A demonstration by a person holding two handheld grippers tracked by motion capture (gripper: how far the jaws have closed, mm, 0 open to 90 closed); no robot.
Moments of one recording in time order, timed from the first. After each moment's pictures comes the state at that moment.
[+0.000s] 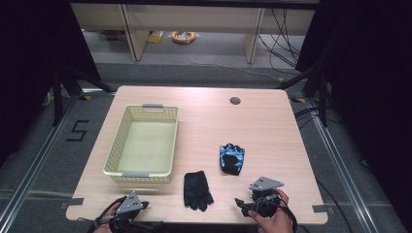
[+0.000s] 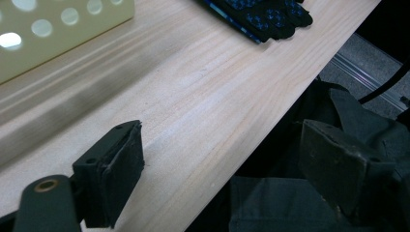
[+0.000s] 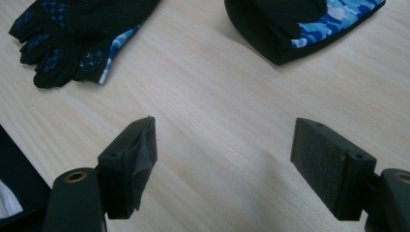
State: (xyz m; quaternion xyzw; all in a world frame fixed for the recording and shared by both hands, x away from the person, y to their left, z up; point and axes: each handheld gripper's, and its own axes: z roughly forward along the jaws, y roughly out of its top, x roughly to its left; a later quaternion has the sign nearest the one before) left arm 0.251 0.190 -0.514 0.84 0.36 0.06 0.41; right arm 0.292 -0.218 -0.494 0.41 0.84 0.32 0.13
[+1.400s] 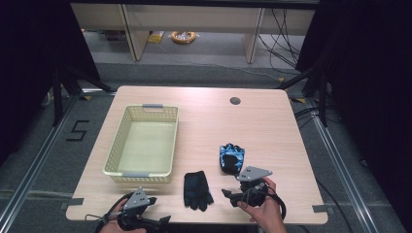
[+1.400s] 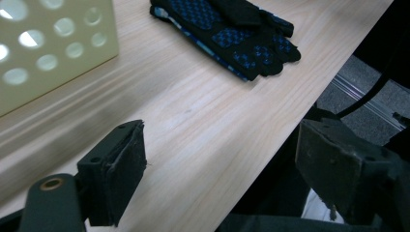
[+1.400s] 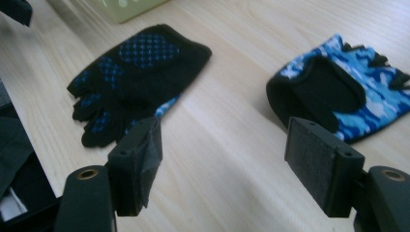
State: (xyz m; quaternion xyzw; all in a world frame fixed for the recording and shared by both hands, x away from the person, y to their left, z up) left arm 0.259 0.171 -0.509 0.82 0.37 0.05 0.42; right arm 0.317 -0.186 -0.473 0.33 0.86 0.38 0.13
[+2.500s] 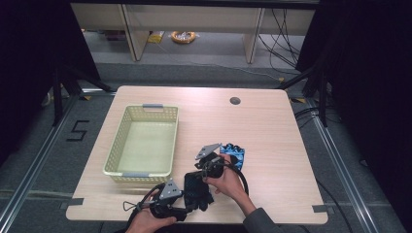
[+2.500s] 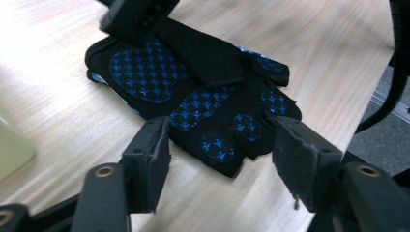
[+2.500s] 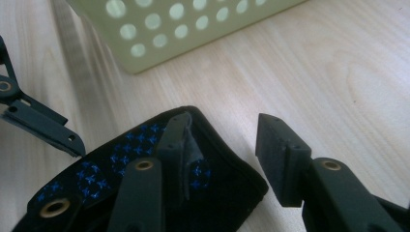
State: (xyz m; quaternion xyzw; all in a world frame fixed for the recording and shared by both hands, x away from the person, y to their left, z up) left arm 0.292 0.101 -0.515 0.85 0.33 0.08 0.41; right arm 0.404 -0.084 -0.496 0.24 0.90 0.35 0.05
